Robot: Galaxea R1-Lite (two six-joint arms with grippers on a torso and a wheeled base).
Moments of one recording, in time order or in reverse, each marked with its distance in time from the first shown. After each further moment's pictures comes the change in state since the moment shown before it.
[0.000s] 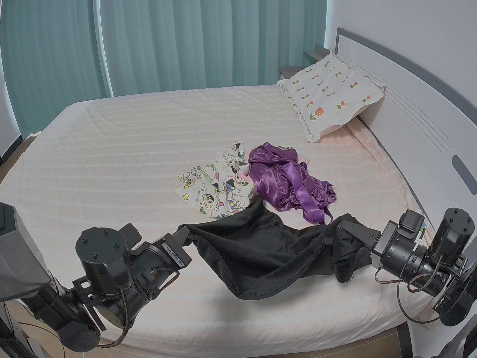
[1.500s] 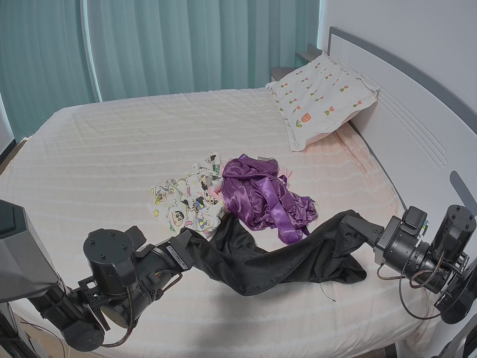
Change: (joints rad) left arm 0.003 0.034 -0.007 0.001 -0.003 0.028; right arm -0.026 -0.007 -0.008 0.000 0.003 0.008
